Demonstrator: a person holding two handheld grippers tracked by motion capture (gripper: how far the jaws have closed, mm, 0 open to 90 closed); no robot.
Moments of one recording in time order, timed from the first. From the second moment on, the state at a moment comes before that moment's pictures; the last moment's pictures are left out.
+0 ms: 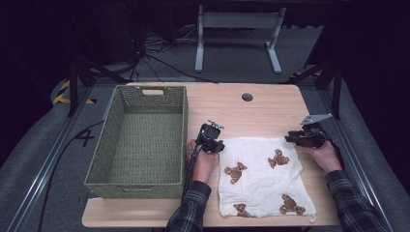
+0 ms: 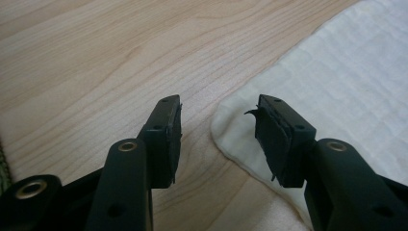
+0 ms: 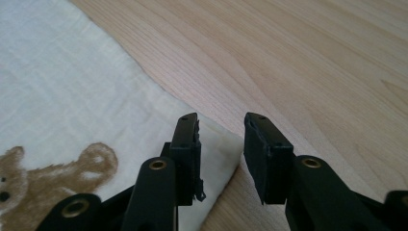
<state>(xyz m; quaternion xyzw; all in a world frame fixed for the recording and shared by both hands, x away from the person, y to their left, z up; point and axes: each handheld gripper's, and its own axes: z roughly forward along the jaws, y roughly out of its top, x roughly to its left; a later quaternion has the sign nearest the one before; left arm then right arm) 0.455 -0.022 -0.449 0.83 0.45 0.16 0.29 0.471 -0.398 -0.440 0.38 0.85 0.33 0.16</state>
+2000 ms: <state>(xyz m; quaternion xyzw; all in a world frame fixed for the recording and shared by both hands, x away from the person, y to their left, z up) 0.400 -0.032 -0.411 0.83 0.41 0.18 0.33 0.397 -0.428 -0.409 0.37 0.83 0.39 0.17</state>
